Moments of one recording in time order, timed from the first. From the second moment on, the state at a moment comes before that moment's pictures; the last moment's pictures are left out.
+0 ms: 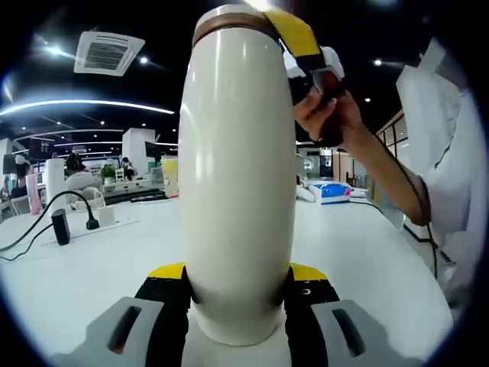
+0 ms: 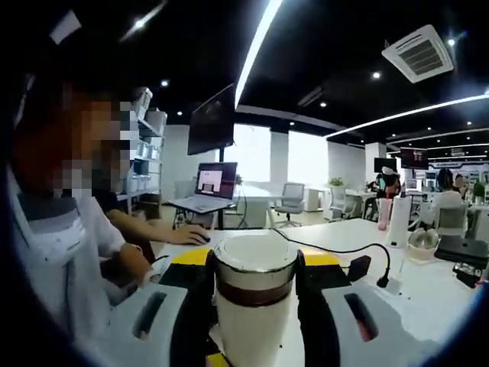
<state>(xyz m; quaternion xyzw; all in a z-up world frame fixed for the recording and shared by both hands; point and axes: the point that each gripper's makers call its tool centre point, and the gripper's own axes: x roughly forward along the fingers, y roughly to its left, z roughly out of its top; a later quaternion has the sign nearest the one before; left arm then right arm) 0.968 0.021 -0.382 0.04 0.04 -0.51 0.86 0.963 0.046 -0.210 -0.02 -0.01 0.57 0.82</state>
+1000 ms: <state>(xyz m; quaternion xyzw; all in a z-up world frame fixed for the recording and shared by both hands) 0.967 0.020 -0.383 0.04 0.04 -0.51 0.86 0.953 0.022 -0.215 -0.02 0.03 0.46 0.89</state>
